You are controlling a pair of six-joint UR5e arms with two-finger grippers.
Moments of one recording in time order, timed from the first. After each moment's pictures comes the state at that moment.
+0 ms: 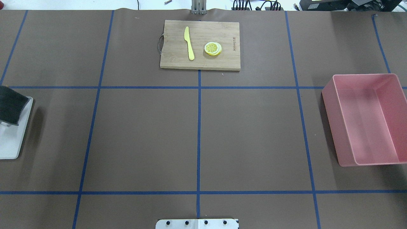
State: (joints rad) left arm -1.72 -1.48 -1.65 -1.60 -2.40 0.12; right arm 1.45 -1.78 1.96 -1.62 2.21 0.02
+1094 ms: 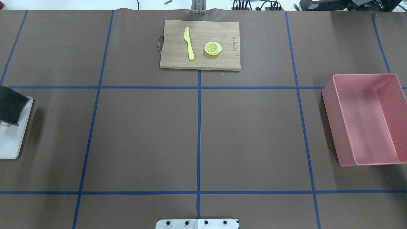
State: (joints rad) left arm -1.71 -1.52 -1.59 -1.90 -2.42 0.12; right arm 1.45 -1.78 1.95 -1.62 2.24 0.01
